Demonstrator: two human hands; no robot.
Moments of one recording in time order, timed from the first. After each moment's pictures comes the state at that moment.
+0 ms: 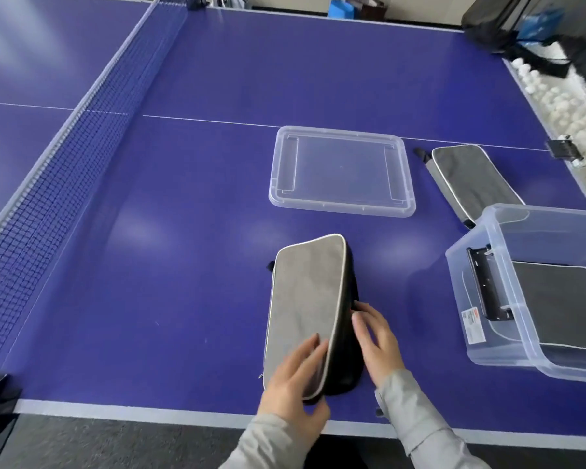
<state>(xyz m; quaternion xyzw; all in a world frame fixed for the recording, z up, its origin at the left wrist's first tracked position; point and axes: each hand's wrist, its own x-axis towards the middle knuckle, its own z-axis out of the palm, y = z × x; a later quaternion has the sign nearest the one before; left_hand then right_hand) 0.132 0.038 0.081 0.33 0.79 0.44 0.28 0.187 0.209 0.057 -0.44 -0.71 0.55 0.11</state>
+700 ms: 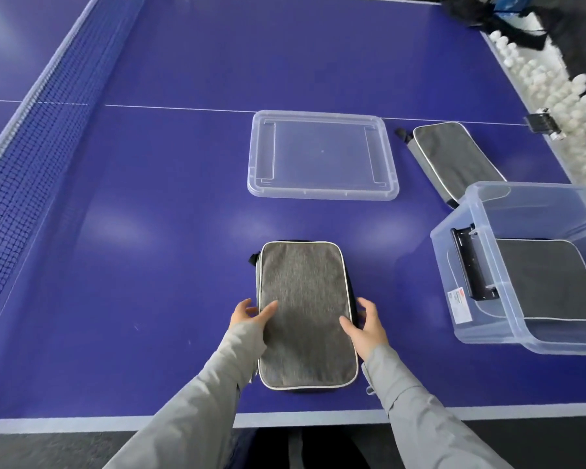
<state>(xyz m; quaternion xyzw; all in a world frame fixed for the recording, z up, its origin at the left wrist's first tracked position) 0.035 0.086 -0.006 -0.12 0.77 0.48 0.41 0.188 0.232 0.019 -0.55 -0.64 0.53 0.00</state>
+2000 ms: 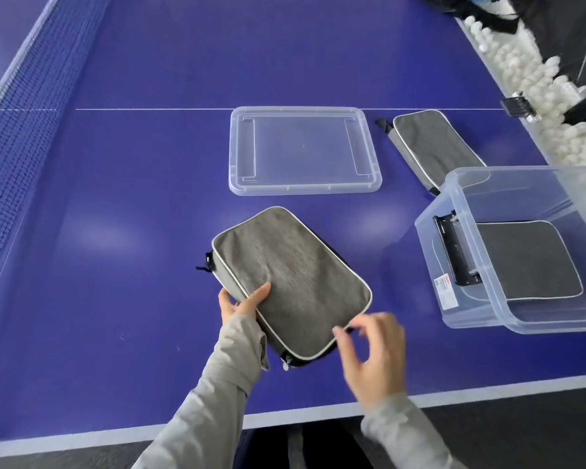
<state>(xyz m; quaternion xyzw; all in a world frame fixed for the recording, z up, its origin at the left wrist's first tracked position) 0.042 0.114 0.035 -0.23 0.64 0.65 0.34 0.224 0.193 0.057 -0.35 -0.85 0.21 0.33</state>
